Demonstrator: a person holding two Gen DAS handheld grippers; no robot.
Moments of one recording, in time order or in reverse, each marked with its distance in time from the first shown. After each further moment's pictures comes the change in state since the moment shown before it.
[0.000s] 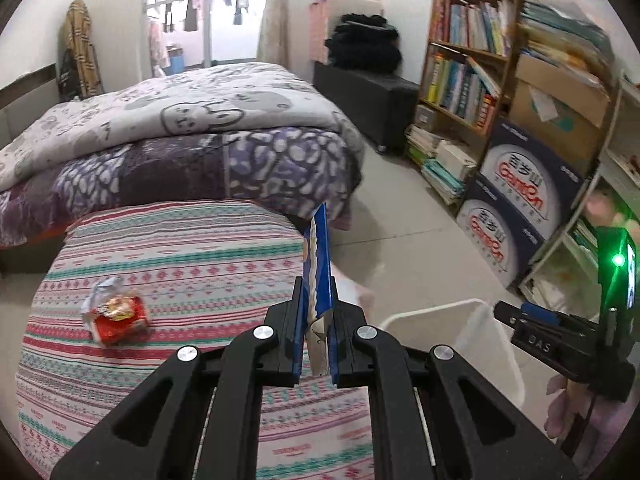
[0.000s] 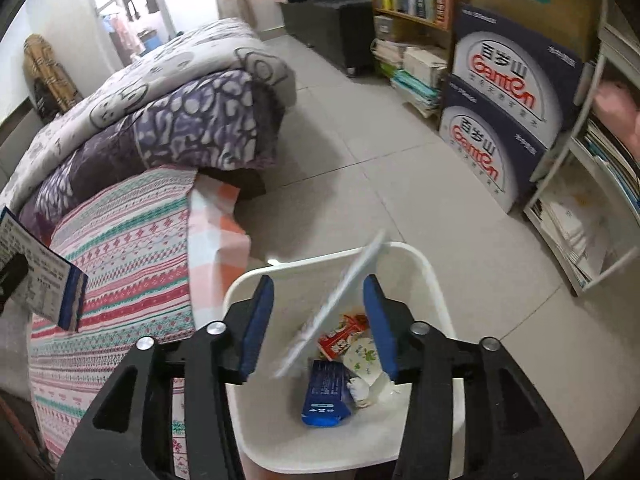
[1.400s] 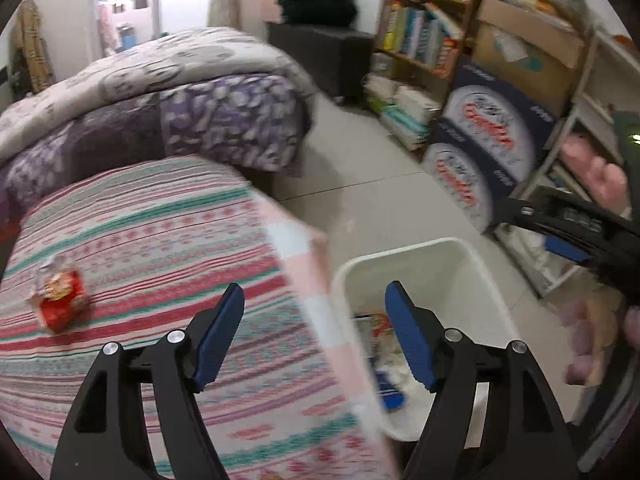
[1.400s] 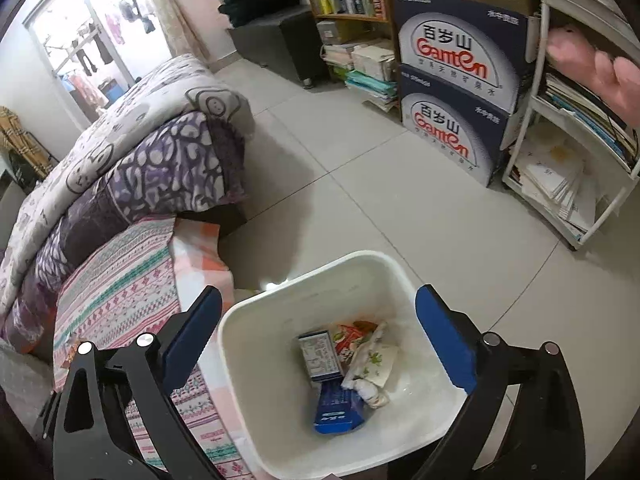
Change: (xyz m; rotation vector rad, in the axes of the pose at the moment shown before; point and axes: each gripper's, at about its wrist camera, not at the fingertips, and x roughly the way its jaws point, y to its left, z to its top) left arm 0.047 -0.014 -0.039 0.073 0.149 -0.083; right arm -0.003 -0.012 0.007 0.181 -0.017 -0.014
